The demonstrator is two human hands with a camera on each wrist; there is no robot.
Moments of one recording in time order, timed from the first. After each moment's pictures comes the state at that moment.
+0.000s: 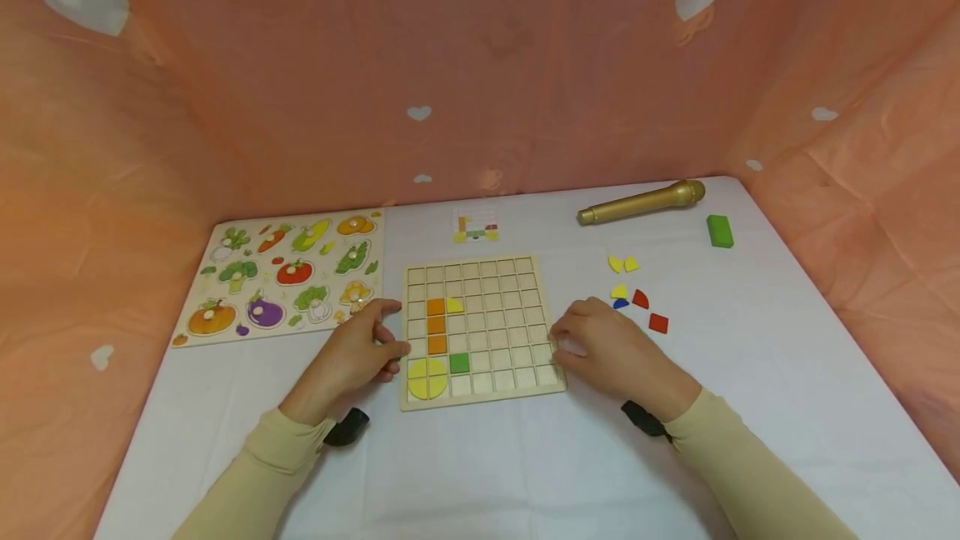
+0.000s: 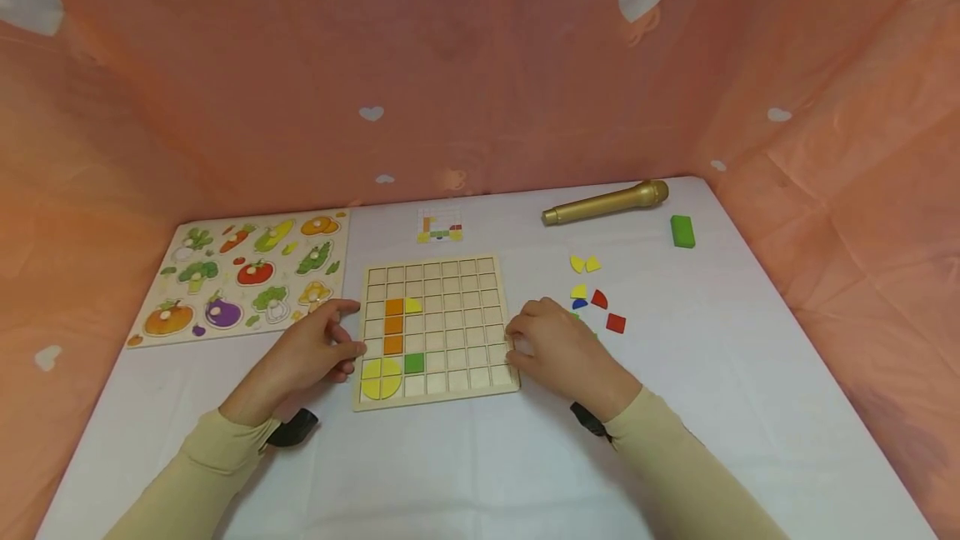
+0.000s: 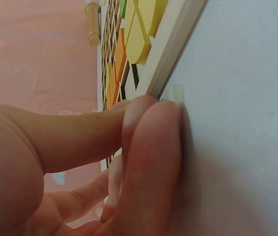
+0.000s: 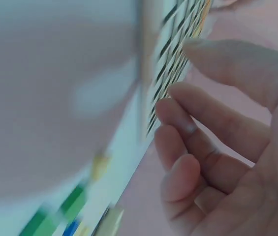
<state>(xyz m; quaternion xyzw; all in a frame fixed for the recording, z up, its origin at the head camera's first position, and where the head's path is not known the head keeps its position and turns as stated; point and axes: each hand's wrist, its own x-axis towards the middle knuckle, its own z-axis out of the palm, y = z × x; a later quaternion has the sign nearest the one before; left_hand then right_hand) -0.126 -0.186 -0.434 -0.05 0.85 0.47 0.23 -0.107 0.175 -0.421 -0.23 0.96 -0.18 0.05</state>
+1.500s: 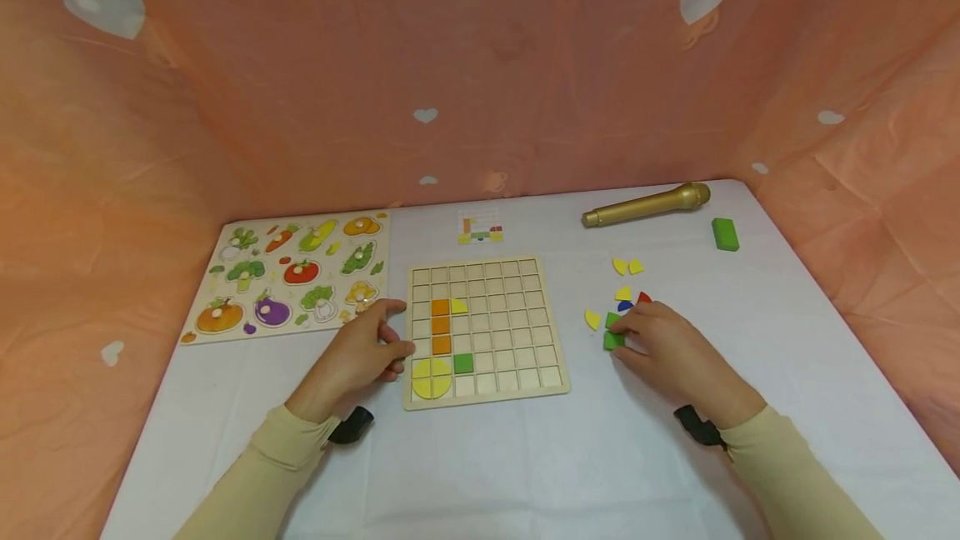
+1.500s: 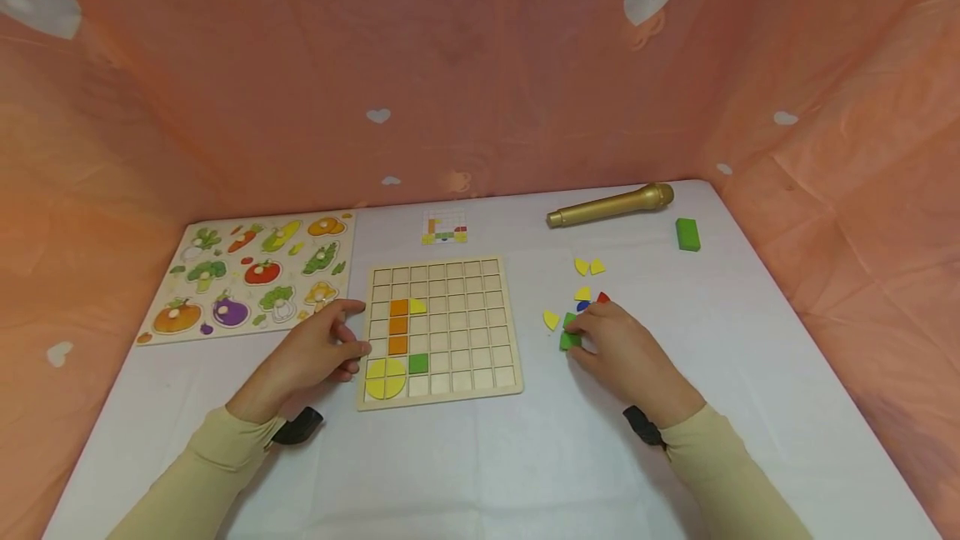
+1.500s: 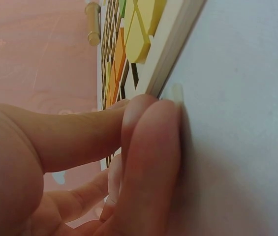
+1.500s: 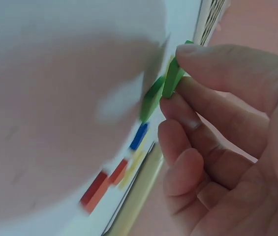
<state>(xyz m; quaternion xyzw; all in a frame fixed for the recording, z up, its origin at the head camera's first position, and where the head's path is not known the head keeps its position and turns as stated) -0.126 -0.186 -0.436 -0.06 0.84 0.48 0.23 -0.100 0.237 -0.426 -0.16 0.97 -0.17 0.03</state>
